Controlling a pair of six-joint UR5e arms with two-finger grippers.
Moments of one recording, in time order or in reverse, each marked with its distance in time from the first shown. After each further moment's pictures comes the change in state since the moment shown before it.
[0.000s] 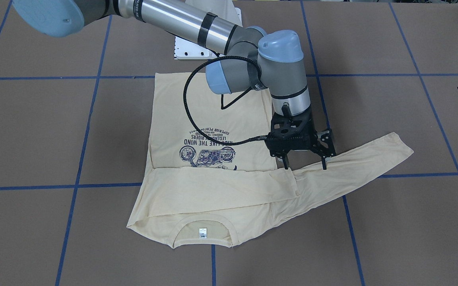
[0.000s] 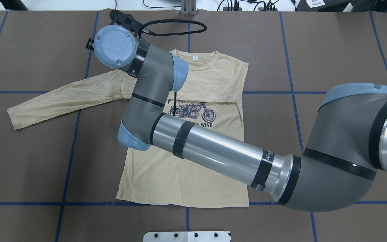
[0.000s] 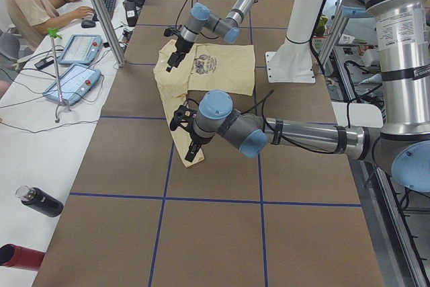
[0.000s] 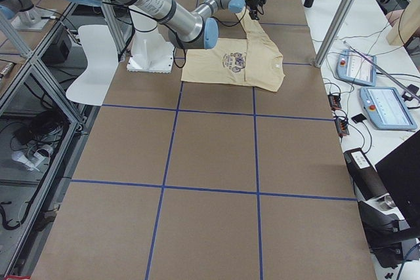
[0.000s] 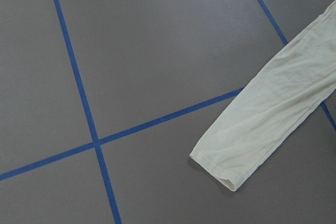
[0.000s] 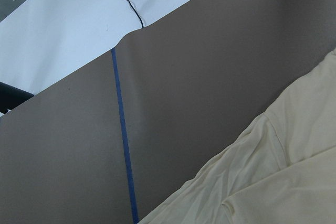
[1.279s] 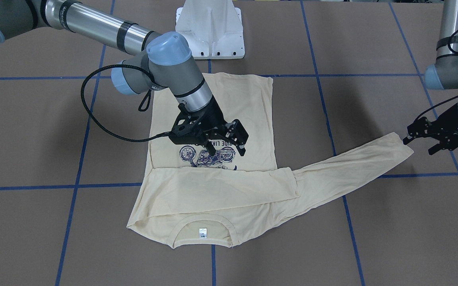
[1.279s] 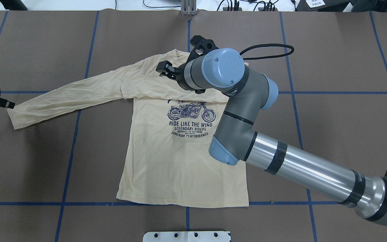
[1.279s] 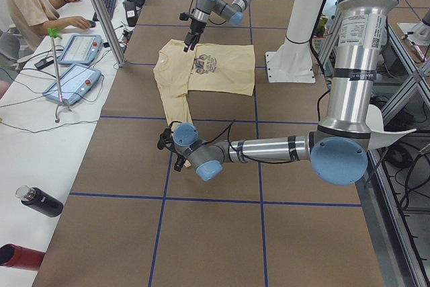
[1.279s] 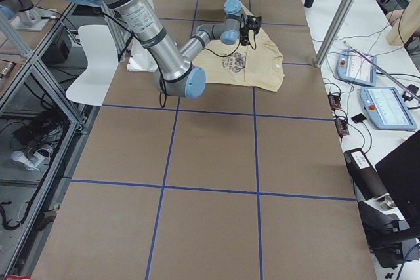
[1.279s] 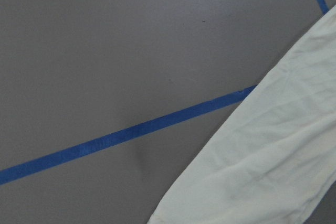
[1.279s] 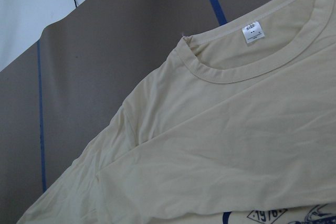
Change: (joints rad) left arm 0.247 -0.289 0.567 -0.405 0.020 -0.232; right arm 0.054 -0.500 0.540 -0.007 0.176 0.016
